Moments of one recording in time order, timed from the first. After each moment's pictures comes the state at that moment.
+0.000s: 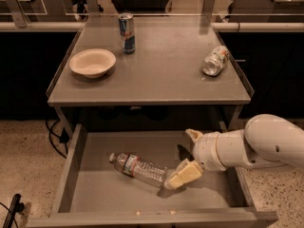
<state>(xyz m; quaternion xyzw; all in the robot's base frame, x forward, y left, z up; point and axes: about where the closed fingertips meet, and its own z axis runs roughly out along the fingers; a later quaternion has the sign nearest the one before) 0.453 -0.080 0.697 -0.49 0.77 0.22 0.34</state>
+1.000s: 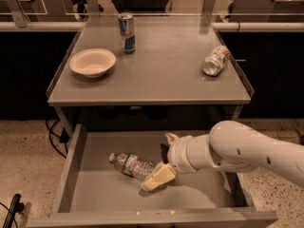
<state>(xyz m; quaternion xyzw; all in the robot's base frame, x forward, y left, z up) 0.466 -0.018 0.664 -0.50 0.76 0.22 0.34</state>
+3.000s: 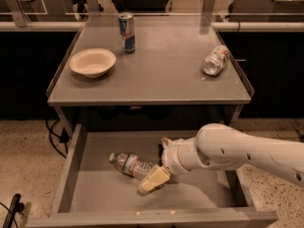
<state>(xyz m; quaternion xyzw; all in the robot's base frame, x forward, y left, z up) 0.476 -0.007 0.620 -0.51 0.77 0.22 0.31</state>
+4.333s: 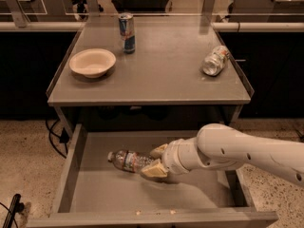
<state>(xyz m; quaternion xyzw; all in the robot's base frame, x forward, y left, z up) 0.476 -0.006 0.620 -0.51 0.77 0.22 0.31</state>
